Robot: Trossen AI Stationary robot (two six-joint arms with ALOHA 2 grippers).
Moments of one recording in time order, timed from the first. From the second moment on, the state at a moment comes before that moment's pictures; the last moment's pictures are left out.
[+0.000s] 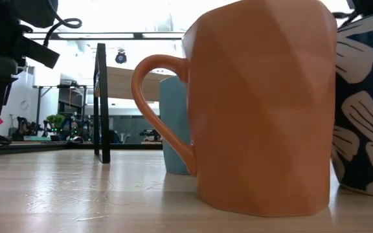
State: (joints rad) left arm -0.36 1.23 0.82 -1.40 -0.22 -1.04; right arm 0.45 1.27 0.31 0.34 0.63 0.32
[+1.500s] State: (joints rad) left arm -0.37 1.23 0.82 -1.40 -0.22 -1.04; right arm -0.13 1.16 0.85 -0.12 0.43 0.15
